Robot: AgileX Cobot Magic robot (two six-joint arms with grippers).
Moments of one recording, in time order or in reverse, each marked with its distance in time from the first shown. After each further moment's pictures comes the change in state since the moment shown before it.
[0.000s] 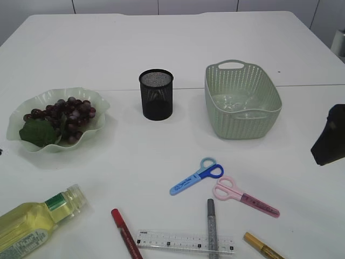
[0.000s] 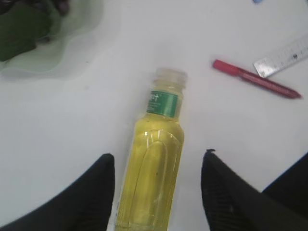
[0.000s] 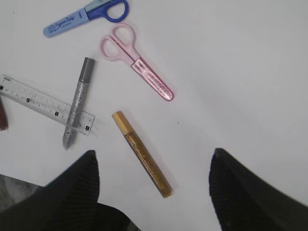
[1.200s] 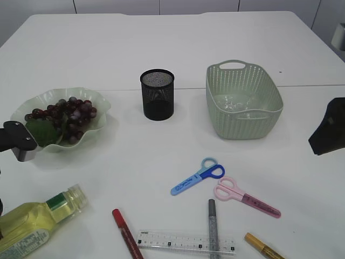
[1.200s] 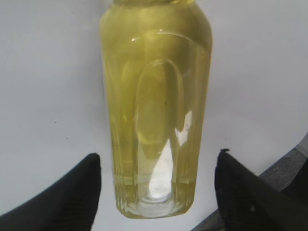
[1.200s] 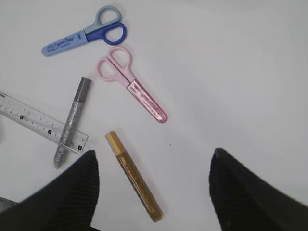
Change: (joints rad) left arm -0.121 0.352 0.109 0.266 0.010 -0.004; right arm 0.000 -0.011 0.012 -0.016 -0.080 -0.032
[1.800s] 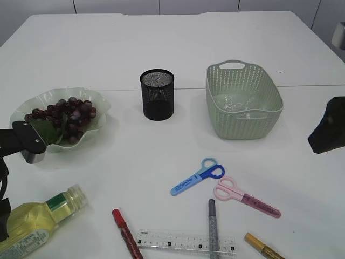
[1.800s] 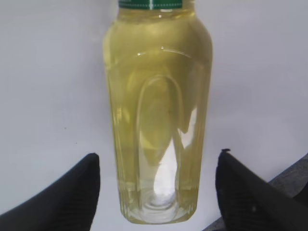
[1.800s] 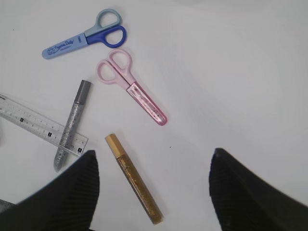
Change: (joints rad) left arm -0.072 0.002 0.000 0.068 -0.018 -0.097; right arm 0.000 0.000 0.000 0.000 -0.007 0.000
